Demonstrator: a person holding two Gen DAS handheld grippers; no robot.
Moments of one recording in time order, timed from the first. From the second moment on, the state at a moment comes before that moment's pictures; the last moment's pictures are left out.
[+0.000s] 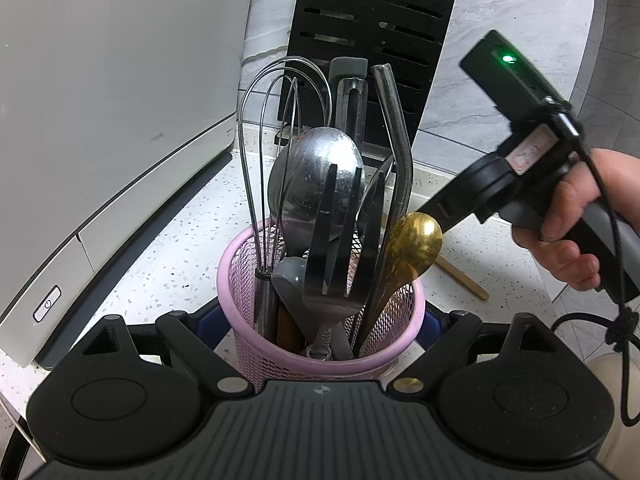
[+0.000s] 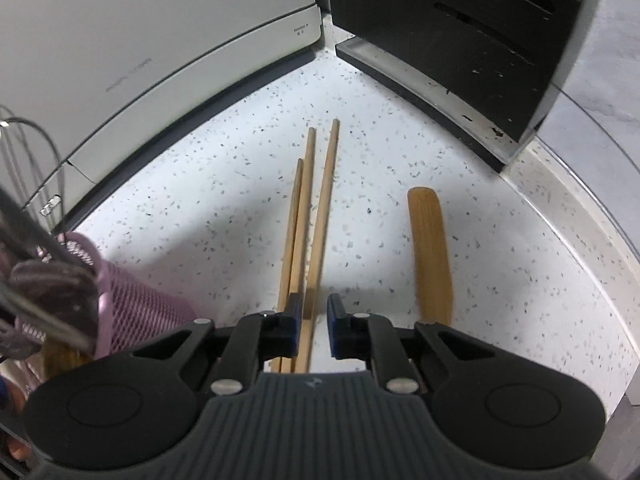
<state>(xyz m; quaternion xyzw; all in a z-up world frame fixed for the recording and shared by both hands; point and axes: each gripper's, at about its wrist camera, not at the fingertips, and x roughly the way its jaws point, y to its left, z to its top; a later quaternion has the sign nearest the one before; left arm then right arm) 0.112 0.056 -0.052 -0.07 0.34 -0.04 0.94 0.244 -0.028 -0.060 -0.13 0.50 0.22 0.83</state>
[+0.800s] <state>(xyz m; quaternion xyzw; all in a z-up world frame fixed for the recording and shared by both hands) 0.111 0.055 -0.052 -0.07 0.34 -0.04 0.94 0.258 -0.019 -0.062 -0.13 0.50 0.22 0.83</state>
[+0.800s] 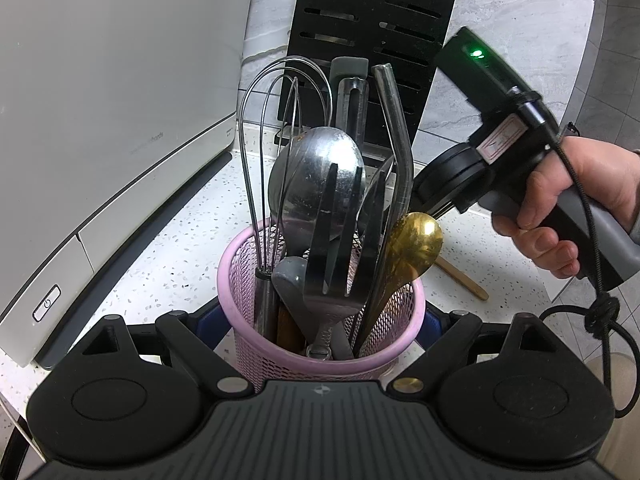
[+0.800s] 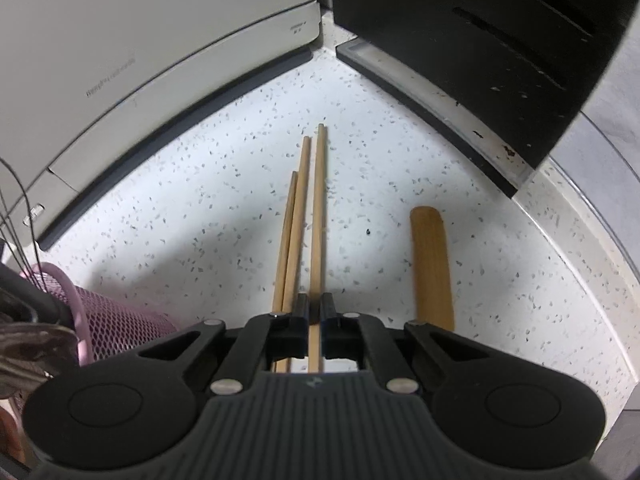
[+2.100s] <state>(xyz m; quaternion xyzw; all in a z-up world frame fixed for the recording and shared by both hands) 0.115 0.055 -0.050 -0.07 0.34 -0.04 0.94 0.104 -0.072 0.005 0.13 0.05 0.37 0.92</state>
